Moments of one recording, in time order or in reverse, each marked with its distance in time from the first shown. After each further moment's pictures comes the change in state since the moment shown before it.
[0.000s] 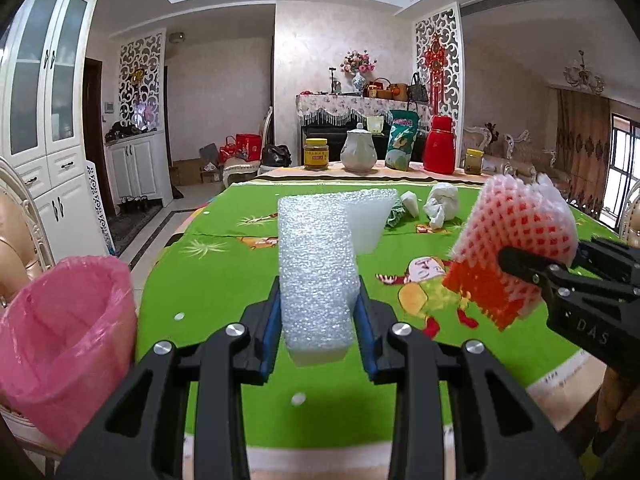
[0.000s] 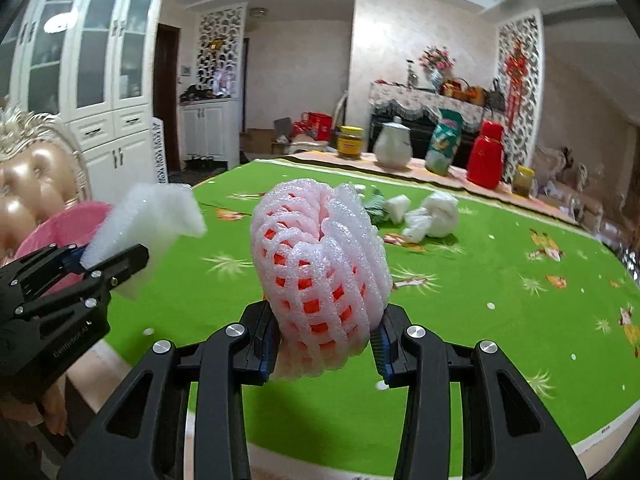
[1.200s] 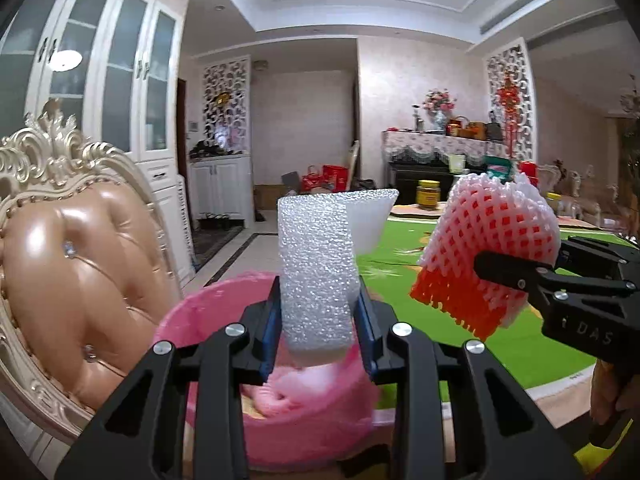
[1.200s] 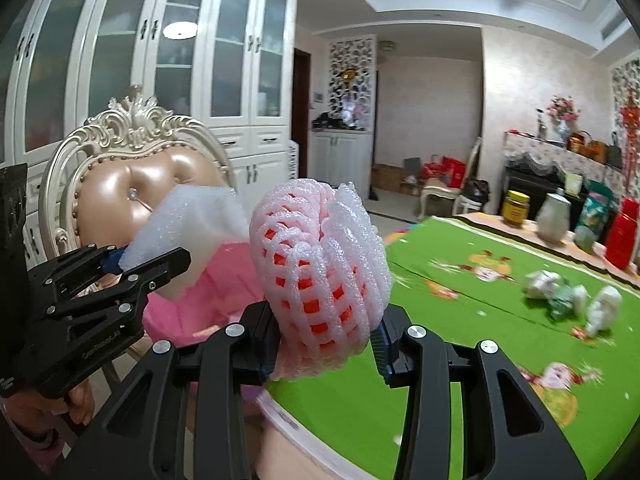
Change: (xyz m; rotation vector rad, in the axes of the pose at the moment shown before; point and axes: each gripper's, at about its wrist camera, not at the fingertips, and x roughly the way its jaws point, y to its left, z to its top) left arm -0.127 0.183 -0.013 -0.091 -0.114 0.286; right arm -0.005 0.197 0.057 -0.166 -0.135 0.446
